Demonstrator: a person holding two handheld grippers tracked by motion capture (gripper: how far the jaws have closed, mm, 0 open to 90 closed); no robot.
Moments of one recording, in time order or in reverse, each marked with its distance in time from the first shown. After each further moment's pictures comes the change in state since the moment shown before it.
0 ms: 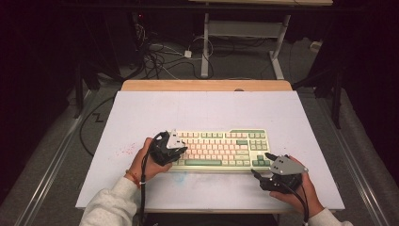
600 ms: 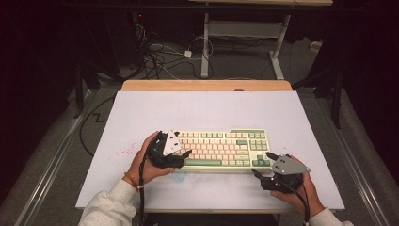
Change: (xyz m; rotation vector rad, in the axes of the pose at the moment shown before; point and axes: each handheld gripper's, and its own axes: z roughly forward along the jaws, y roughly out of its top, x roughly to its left) left arm -0.014 0.001 -0.018 -0.138 0.122 0.022; right arm -0.002 0.000 -0.002 -0.017 0.001 0.008
